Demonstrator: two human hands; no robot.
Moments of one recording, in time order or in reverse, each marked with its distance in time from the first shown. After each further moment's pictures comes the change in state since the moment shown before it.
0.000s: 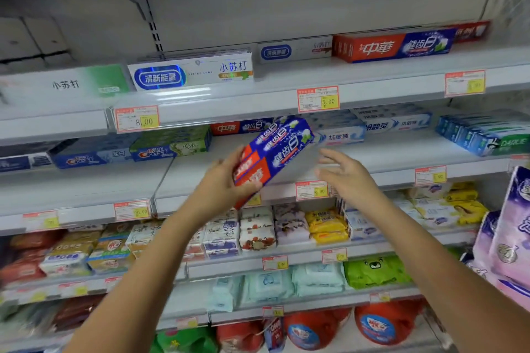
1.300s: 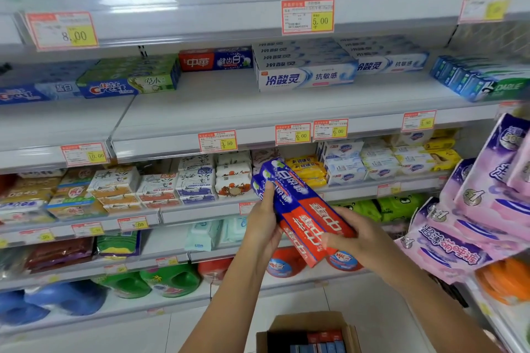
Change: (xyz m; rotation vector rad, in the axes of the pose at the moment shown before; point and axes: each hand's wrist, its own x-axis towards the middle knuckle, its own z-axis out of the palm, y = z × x) left_hand -0.050 -0.007 0.207 -1.498 -0.006 -0.701; right_hand -0.131 0.101 0.002 0.122 -0.243 0.378
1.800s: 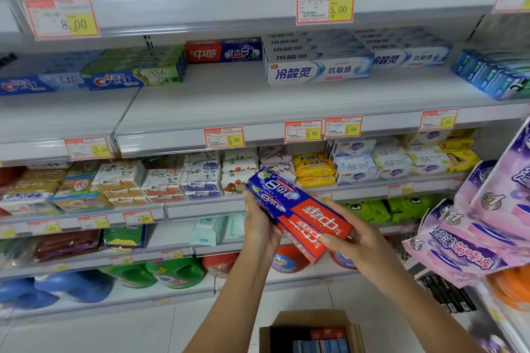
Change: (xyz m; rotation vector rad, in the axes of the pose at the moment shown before) left_hand 0.023 -0.009 -0.022 -0.234 0.208 -0.048; right_hand 0.013 0.015 0.017 0.238 0.005 -0.064
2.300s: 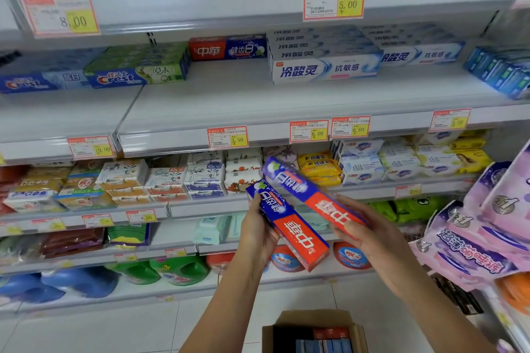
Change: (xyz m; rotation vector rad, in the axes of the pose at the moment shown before) left_hand 0.007 0.010 -0.011 -0.081 -0.062 -0.095; right_hand 0.011 0.002 -0.013 0.294 0.075 -0.008
